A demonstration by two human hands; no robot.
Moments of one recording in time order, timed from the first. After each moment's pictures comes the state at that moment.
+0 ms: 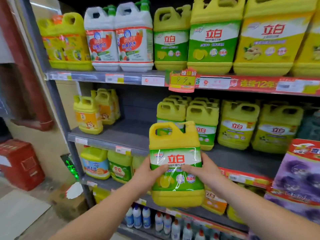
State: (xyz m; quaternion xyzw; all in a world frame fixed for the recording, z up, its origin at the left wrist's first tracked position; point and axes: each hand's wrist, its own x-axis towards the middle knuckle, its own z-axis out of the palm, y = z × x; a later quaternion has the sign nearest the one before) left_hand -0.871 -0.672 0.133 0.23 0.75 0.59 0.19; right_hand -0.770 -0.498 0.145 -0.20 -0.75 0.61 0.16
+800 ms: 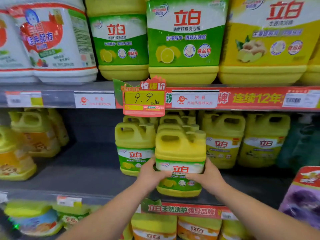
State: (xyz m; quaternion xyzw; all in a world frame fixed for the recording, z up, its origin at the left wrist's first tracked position) left_hand -1.022 -0.454 0.119 0.30 0.76 0.53 0.20; right_hand -0.879 -0.311 0.114 -0.30 -0.77 0.50 0.26
